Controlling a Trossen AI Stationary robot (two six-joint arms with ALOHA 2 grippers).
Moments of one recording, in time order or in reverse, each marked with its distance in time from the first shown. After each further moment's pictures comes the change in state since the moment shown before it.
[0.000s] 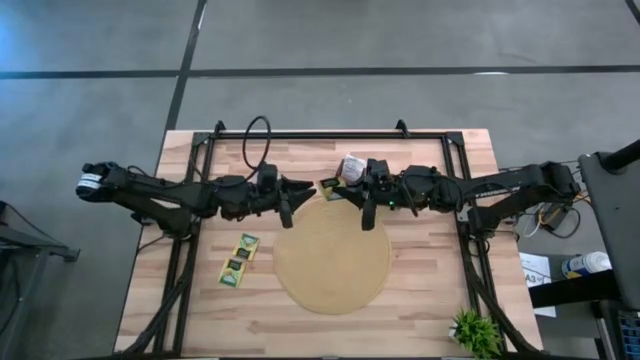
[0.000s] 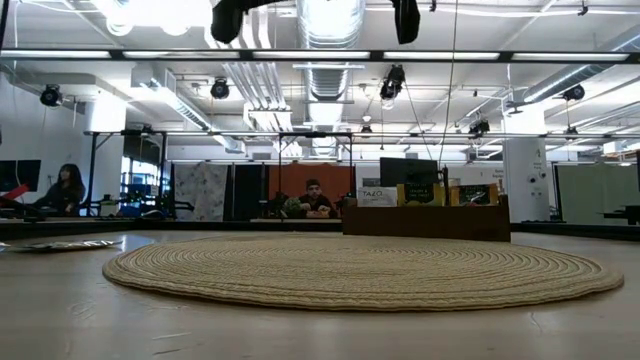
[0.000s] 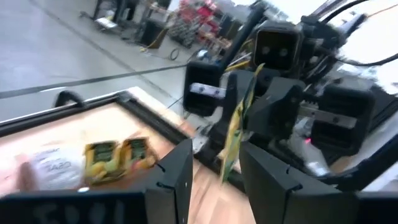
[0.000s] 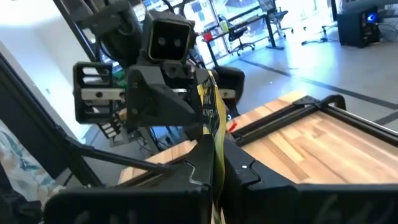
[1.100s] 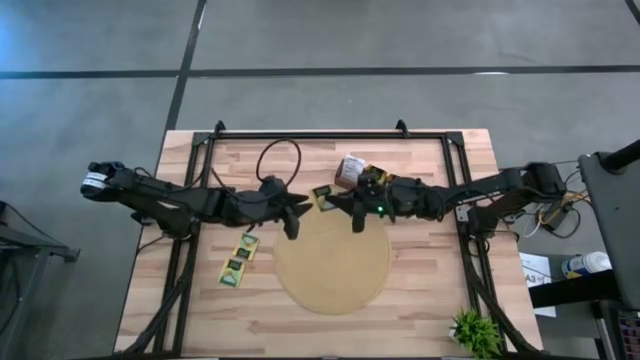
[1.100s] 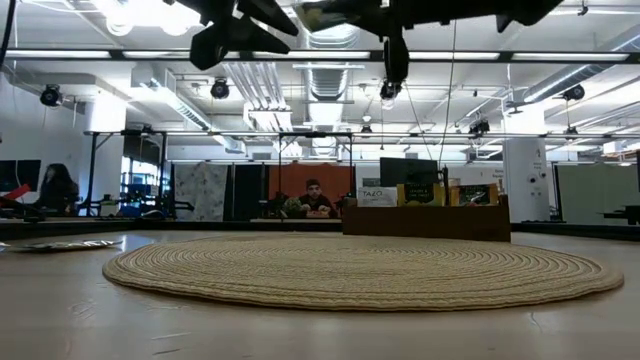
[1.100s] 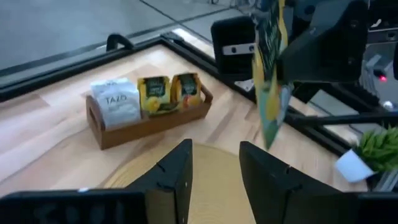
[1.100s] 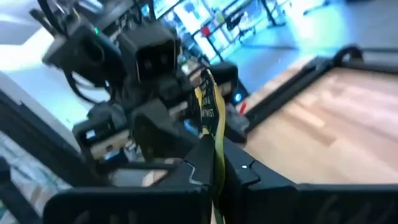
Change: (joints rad) left arm -0.046 0.051 0.012 -0.306 -0.077 -0.044; right arm 0.001 0.125 -0.104 0.227 0.003 0.238
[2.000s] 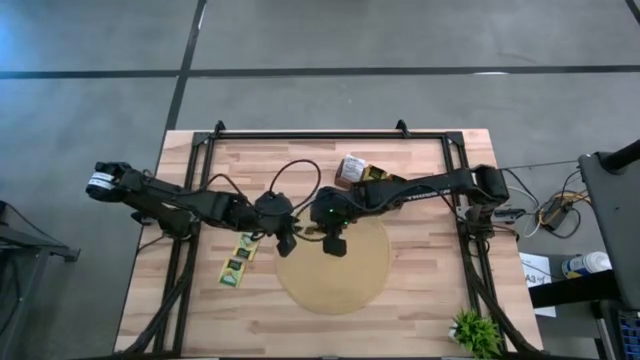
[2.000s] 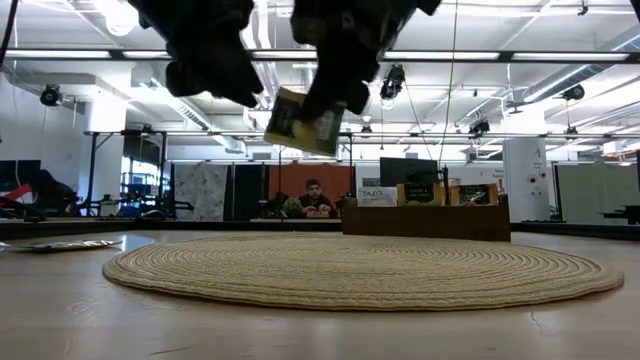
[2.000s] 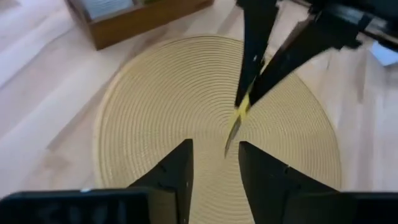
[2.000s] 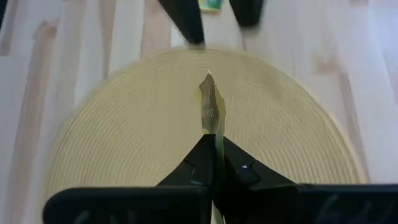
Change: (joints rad) left arm -0.024 0.062 0.016 -0.321 0.198 -0.038; right arm -0.014 0.437 0.672 -1.140 -0.270 -0.540
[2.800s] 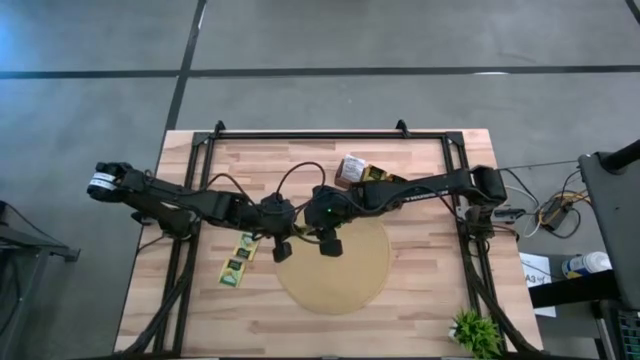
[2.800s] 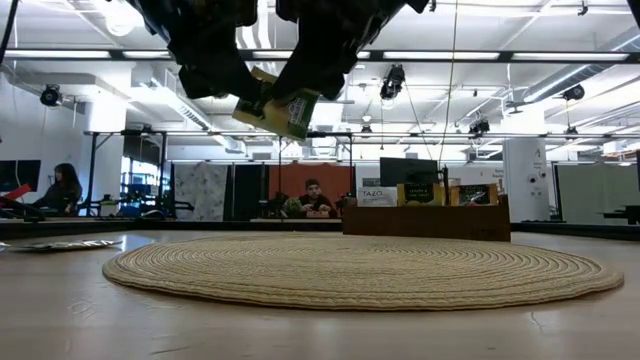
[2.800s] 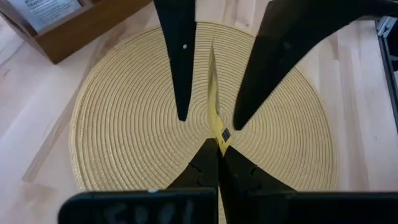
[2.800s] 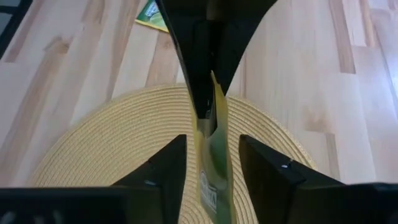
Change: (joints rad) left arm 0.019 0.015 -0.009 0.031 0.133 0.212; right arm 0.006 0.022 0.029 0.107 0.010 -0.157
